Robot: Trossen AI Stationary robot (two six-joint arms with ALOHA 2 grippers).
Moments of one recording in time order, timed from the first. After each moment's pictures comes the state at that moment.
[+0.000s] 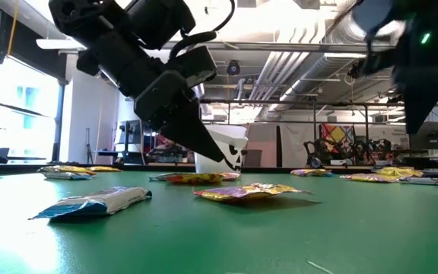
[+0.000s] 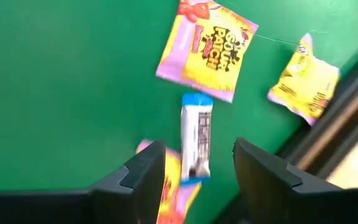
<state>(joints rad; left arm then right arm) -0.17 1.81 0.86 0.21 -0.17 -0.10 0.24 1.27 0.86 -1.29 0.33 0.95</state>
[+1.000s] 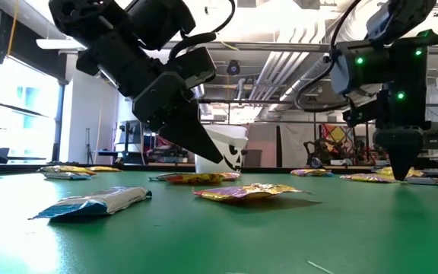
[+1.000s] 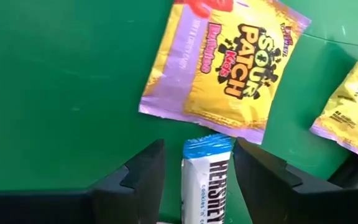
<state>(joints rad) -0.17 1.81 0.86 0.20 -0.16 -0.10 0.01 1.43 0.67 -0.93 0.30 0.73</state>
